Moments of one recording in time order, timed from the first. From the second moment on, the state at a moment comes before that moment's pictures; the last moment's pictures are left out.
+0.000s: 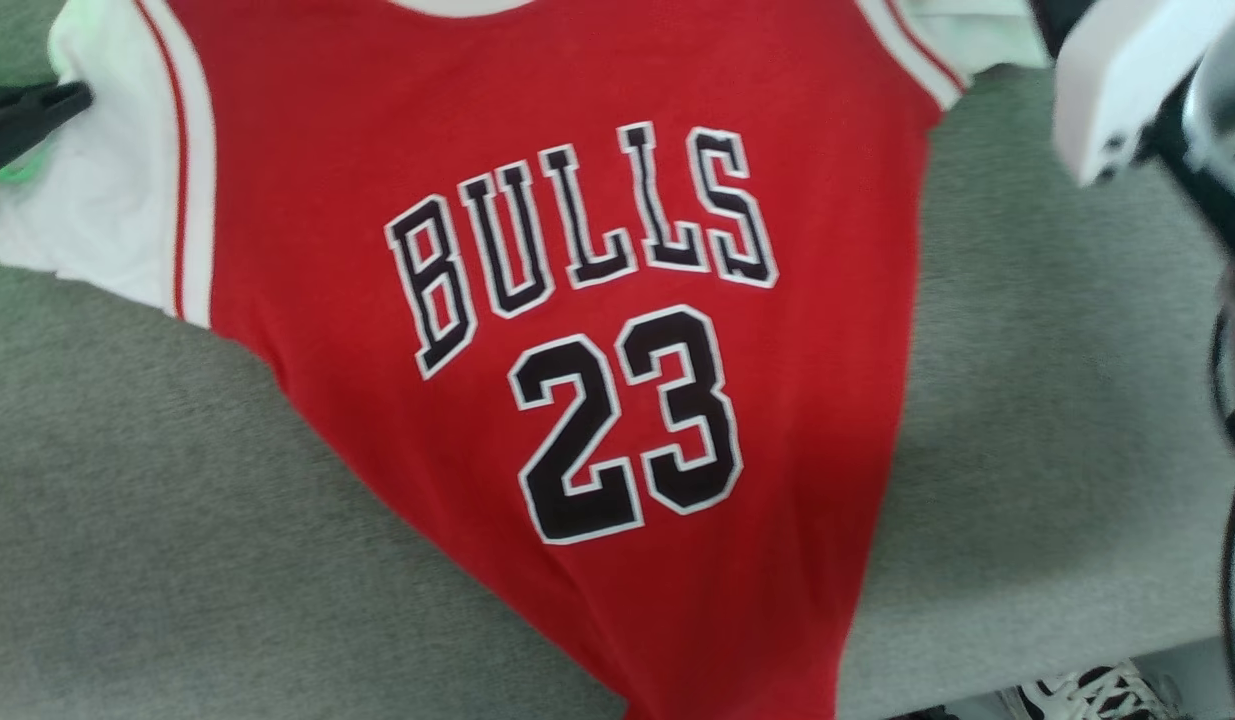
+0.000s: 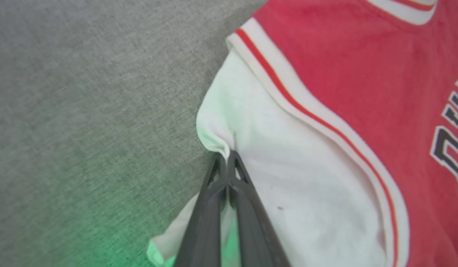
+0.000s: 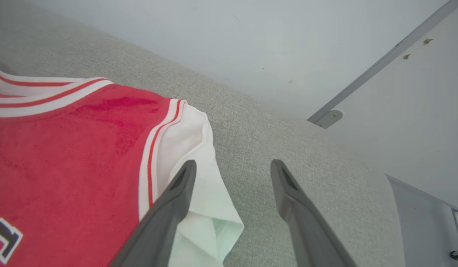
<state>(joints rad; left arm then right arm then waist) -1.35 1.19 -1.20 0.14 -1.42 -0.13 0.50 -0.92 -0.31 0.21 -0.05 0.20 0.13 0.68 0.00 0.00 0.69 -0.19</state>
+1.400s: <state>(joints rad) -1.46 1.01 -1.24 0.25 -1.48 -0.13 0.02 -1.24 -0.26 0.02 0.29 0.12 0.13 0.74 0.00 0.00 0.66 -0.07</state>
